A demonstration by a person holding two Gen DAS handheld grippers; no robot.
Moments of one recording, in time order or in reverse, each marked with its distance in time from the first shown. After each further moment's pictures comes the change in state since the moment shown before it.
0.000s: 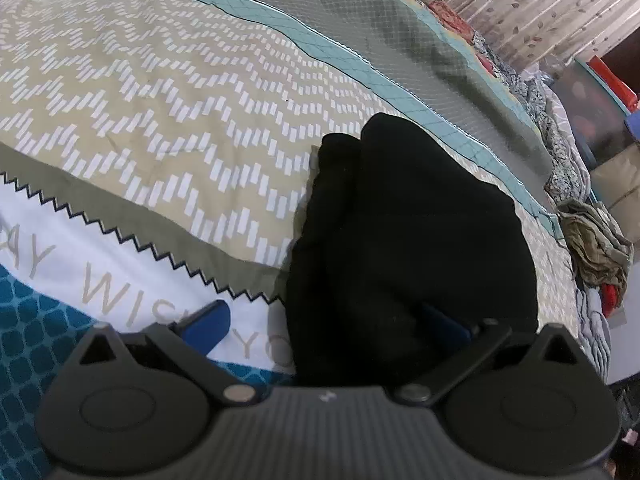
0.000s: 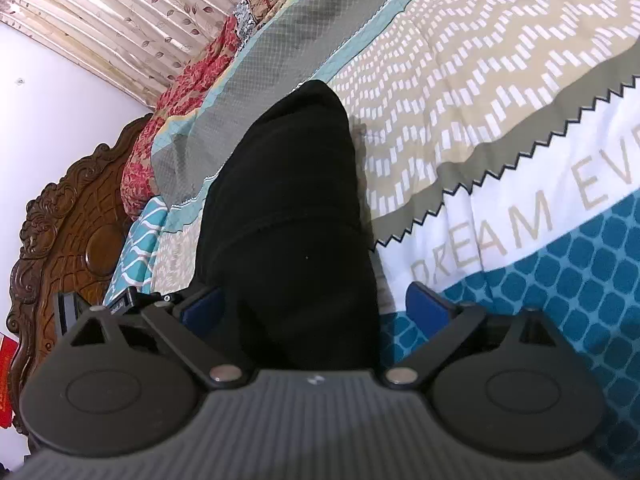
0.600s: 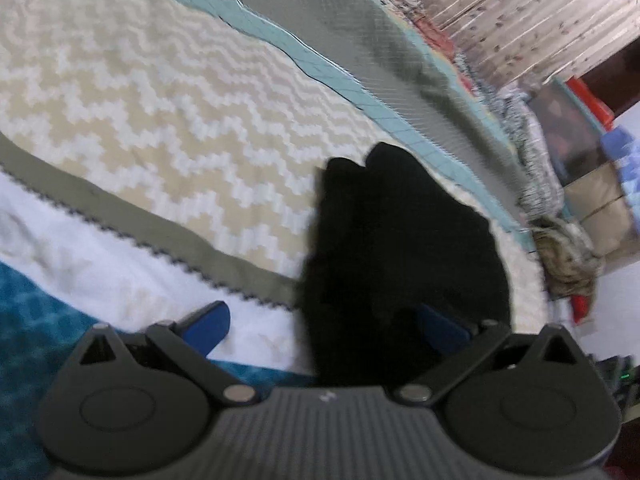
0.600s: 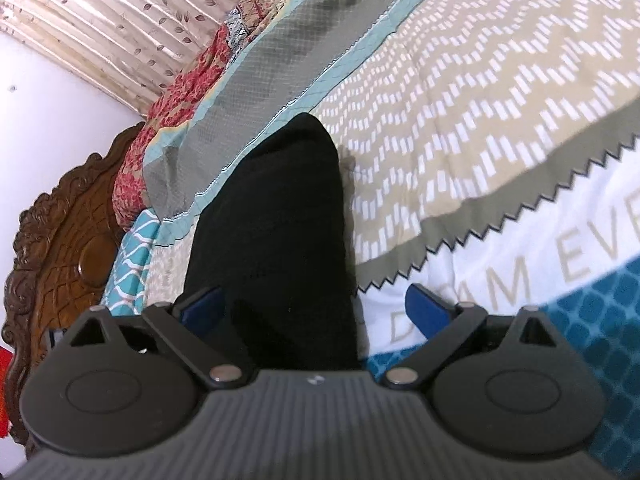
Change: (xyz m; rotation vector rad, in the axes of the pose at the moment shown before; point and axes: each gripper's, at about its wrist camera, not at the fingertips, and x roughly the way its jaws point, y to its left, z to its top) left arm -0.020 0.027 0.008 -0.043 -0.013 -0.138; right arm 0.006 -0.001 0.023 -0.004 -0.022 -0.031
